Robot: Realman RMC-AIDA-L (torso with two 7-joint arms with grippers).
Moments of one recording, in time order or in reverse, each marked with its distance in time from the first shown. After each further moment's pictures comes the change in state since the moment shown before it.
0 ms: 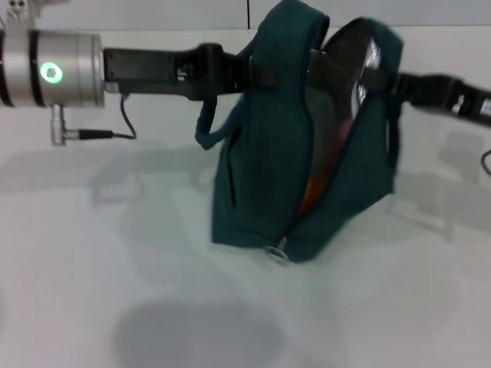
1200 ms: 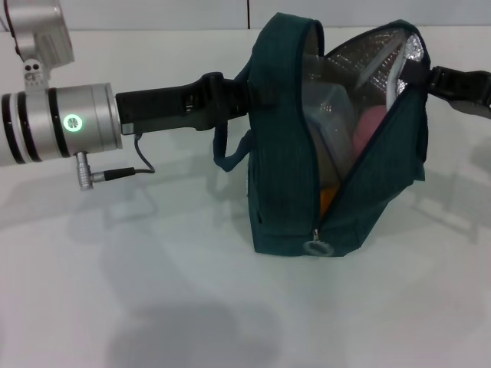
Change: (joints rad) left arm 0.100 -0.056 0.049 -0.091 -0.122 -0.130 0.063; right arm -0.032 -0.021 0.118 0.056 -0.045 -0.003 -0.021
